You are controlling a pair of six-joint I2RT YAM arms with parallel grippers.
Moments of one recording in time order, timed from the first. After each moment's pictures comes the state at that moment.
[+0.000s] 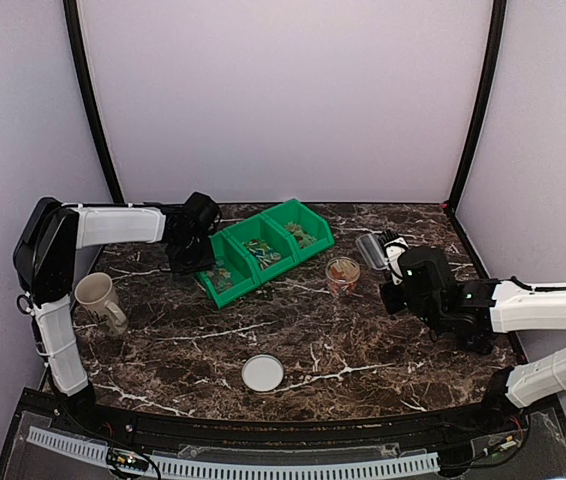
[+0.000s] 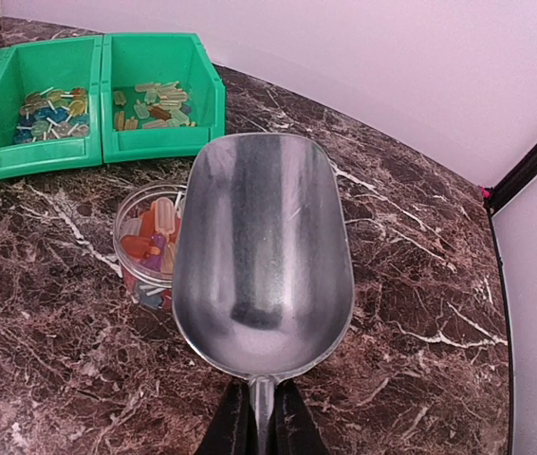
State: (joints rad) left arm -0.52 1.90 1.36 -0.62 -0.32 -0.78; right arm 0.89 1.17 0.61 -0.04 0.62 0.08
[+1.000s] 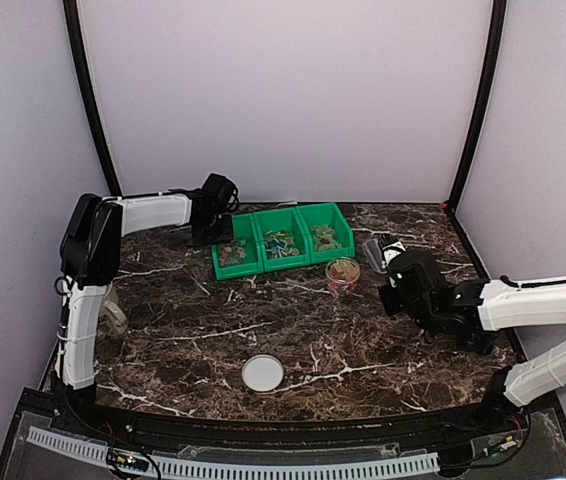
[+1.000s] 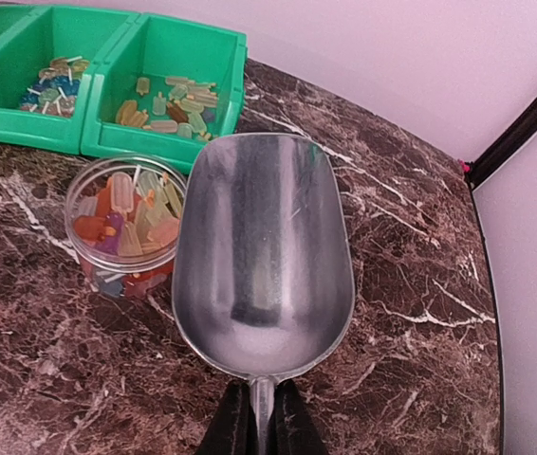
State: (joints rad) left arm -0.47 2.25 1.80 -0.55 -0.33 -0.52; right arm 0.88 1.24 0.61 -0.03 0.69 0.11
